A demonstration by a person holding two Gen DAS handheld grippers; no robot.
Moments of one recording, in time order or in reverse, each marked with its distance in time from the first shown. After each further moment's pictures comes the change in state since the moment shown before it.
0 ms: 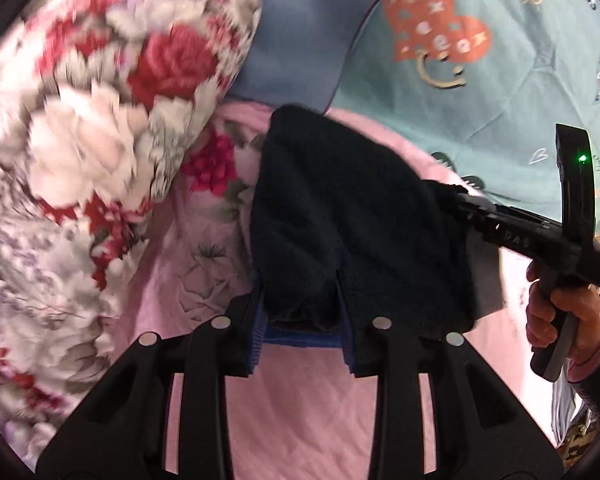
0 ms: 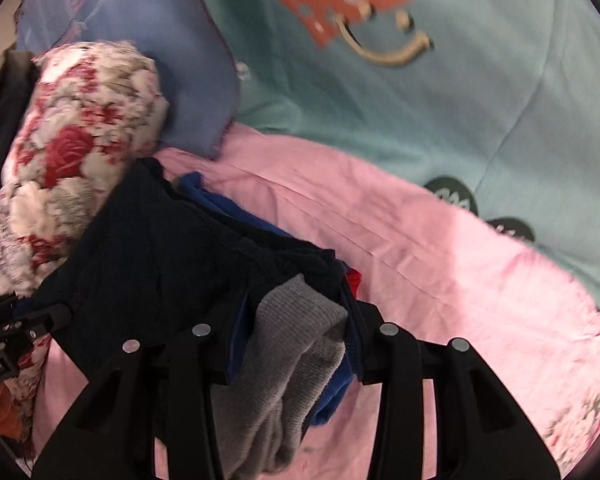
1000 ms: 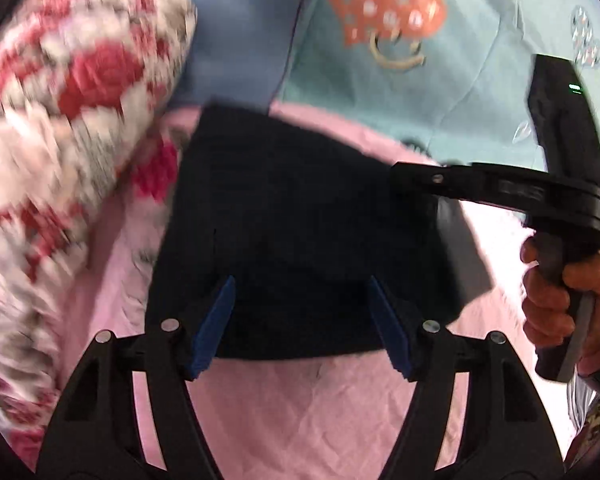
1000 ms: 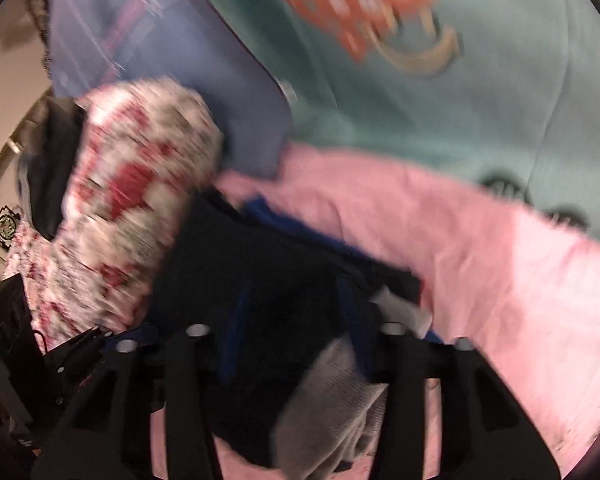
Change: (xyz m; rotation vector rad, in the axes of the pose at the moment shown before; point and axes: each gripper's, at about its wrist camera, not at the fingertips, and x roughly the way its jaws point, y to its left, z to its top) left arm 0.022 -0.046 -0.019 0.102 -0.043 -0.005; right arm -0.003 0.008 -0.007 0.087 0.025 0.259
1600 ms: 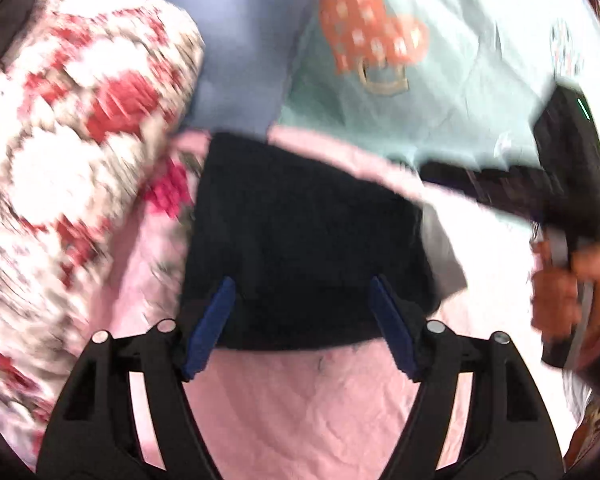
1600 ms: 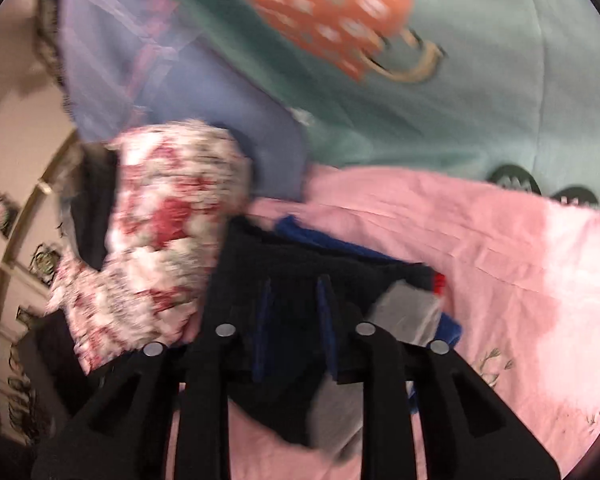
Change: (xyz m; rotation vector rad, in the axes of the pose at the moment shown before) left arm -0.048 0.019 0.014 -0.012 -0.089 -0.051; right arm -0.062 0.017 -0.010 0.026 -0.120 0.162
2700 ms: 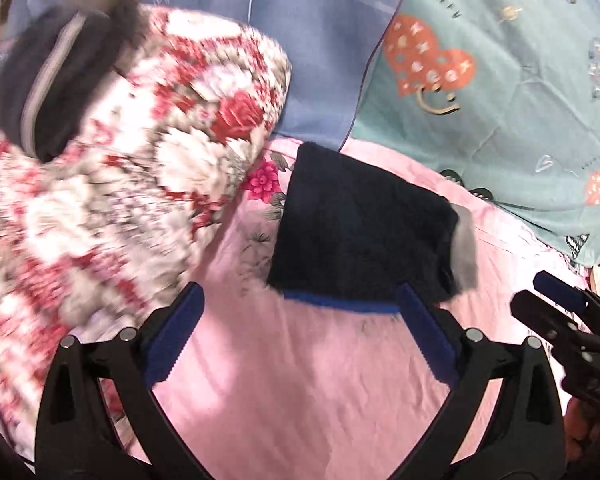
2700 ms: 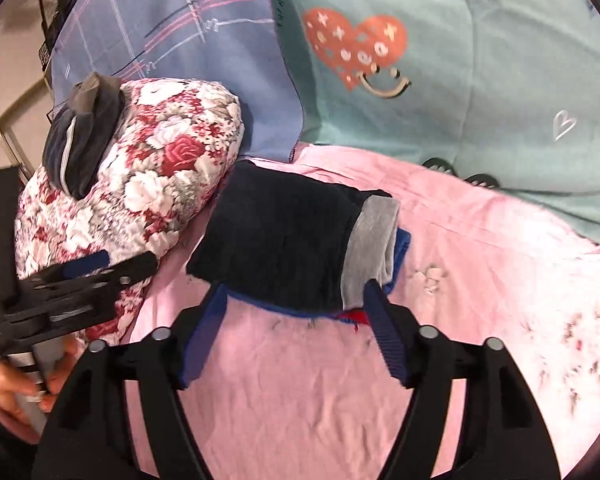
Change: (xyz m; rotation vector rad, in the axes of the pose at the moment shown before) left arm -0.086 -0.020 -0.020 -0.065 0.011 0.277; right arm -0.065 0.089 -0.093 -0.113 -0.049 -0.360
